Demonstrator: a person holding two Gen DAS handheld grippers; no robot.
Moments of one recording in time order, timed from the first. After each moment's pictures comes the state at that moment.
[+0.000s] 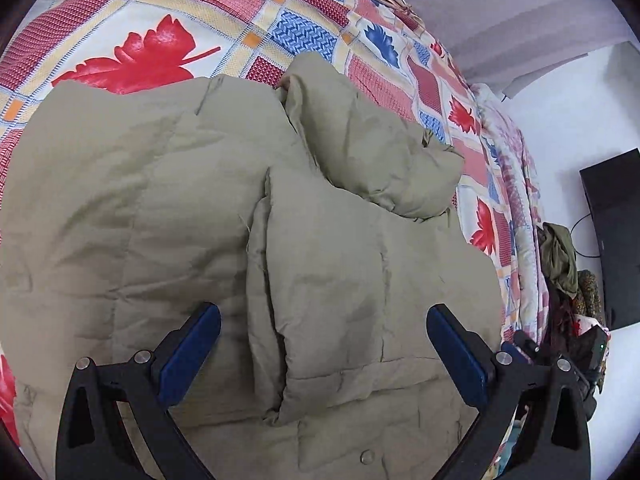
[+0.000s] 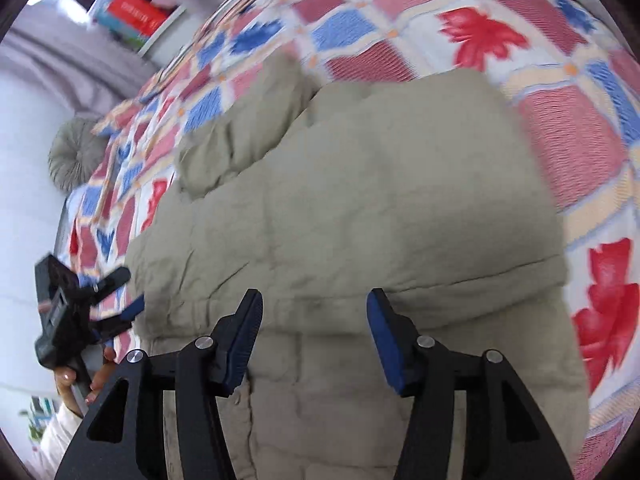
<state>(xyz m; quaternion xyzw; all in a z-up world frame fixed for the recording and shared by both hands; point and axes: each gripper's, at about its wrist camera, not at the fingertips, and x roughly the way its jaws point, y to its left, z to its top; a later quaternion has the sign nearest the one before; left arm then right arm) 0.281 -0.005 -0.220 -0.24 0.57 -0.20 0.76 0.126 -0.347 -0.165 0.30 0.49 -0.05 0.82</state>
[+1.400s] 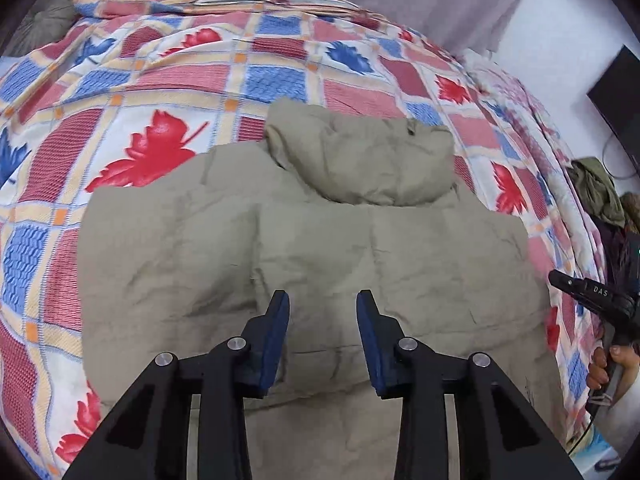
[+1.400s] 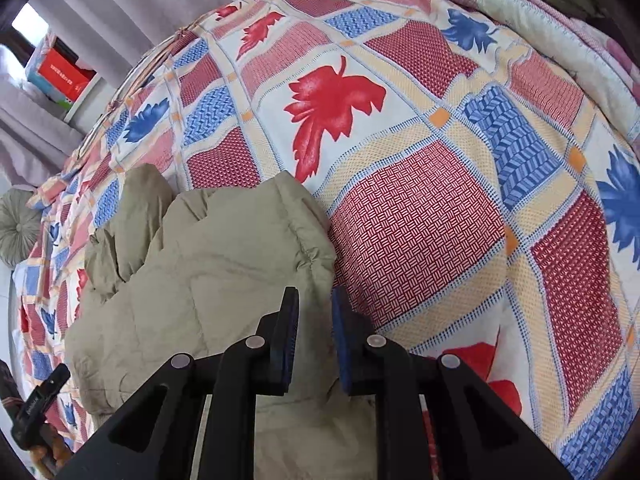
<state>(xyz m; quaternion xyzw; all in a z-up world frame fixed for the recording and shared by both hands) 0.249 -0.030 -0.174 -0.06 0.52 -0.19 0.83 0.145 -0.418 -0.165 0.25 0.48 -0.14 0.83</state>
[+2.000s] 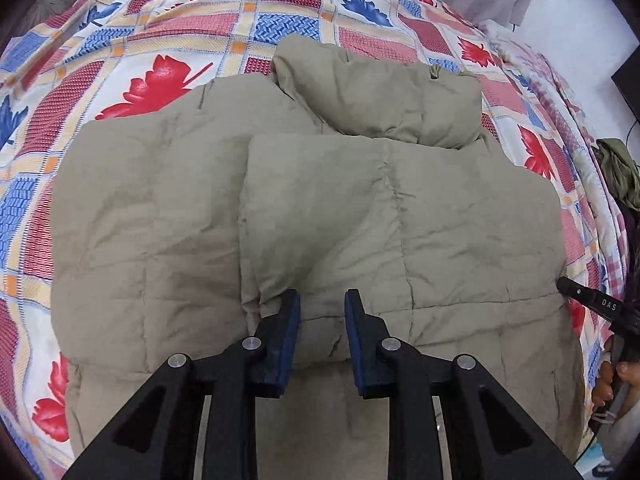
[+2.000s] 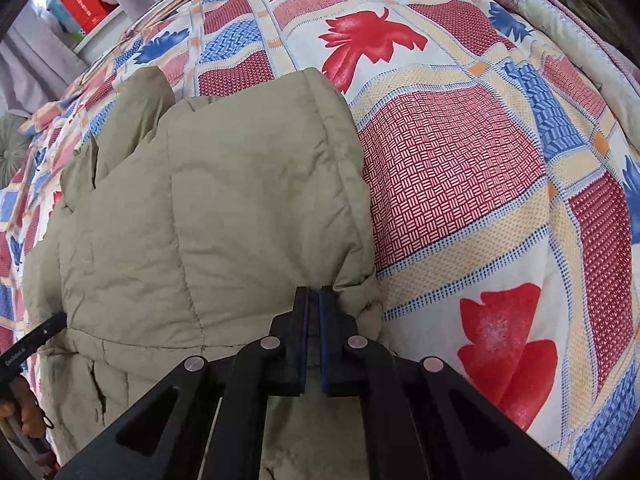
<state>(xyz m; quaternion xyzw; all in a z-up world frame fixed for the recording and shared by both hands) 0.232 -0.043 -0.212 -0.05 0.57 -0.14 0.81 0.131 -0.385 -0.209 0.19 0.54 -0.13 0.81</state>
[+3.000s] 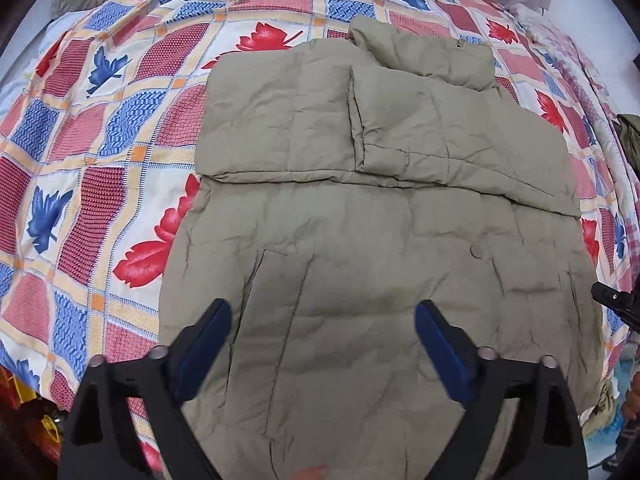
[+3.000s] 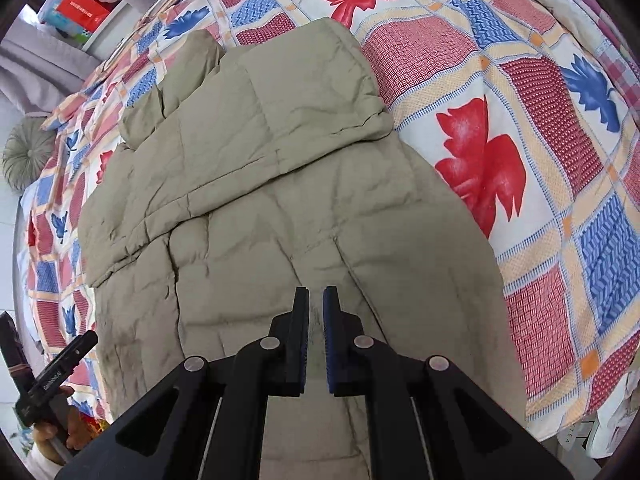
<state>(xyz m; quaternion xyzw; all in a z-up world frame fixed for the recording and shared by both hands) 0.100 0.027 -0.160 0.00 0.61 -0.06 0.79 0.024 -0.321 -0.164 0.26 0.58 -0.10 0.76</state>
